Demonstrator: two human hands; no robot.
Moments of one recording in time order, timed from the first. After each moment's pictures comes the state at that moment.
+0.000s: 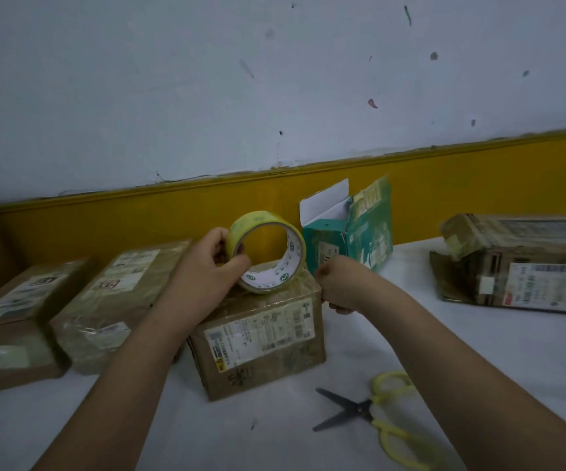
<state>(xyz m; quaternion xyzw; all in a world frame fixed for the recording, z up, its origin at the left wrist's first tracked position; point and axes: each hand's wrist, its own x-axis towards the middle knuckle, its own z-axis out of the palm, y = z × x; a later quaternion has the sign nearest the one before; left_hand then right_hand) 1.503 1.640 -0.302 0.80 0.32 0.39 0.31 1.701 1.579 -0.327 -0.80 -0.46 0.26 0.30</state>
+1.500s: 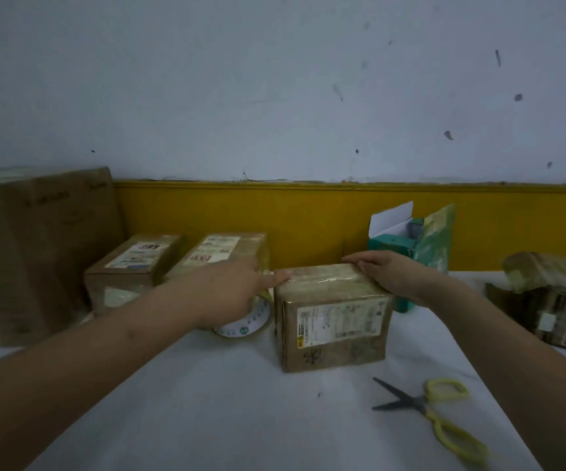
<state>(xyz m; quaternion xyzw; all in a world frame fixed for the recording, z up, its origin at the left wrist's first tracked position) 1.406 1.637 -0.284 0.92 0.37 -0.06 -0.11 1.687 1.589 -0.302 -0.72 -0.61 0.20 0.26</state>
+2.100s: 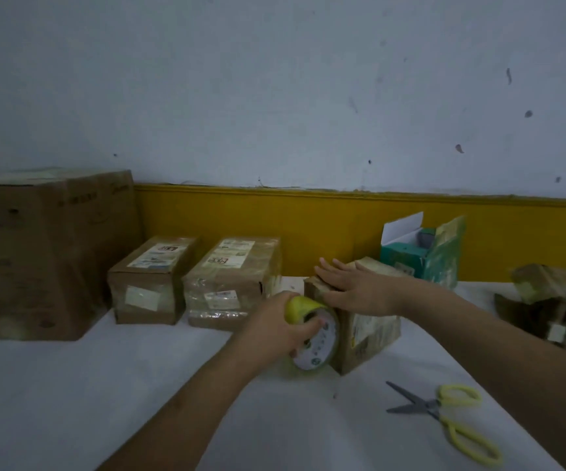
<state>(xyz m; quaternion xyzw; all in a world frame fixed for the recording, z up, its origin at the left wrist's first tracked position) 1.421 1.600 -0.346 0.78 0.43 0.31 0.33 1.619 1.593 -0.293 -0.65 -0.75 0.07 -0.06</state>
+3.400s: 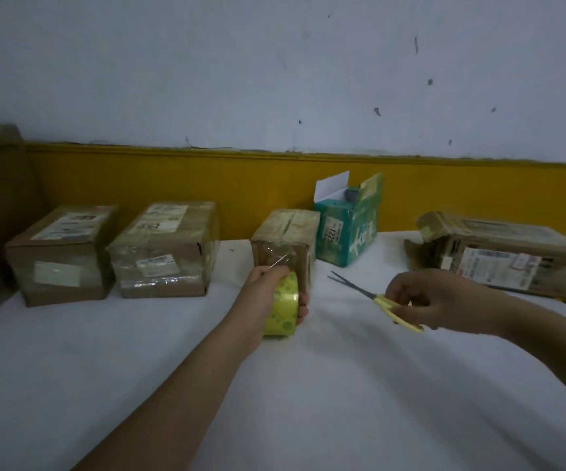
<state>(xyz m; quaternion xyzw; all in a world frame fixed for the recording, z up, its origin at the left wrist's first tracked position) 1.479 1.571 -0.371 0.50 0.34 0.32 0.73 1.697 1.407 -0.321 -0.73 -0.65 0.13 0.16</state>
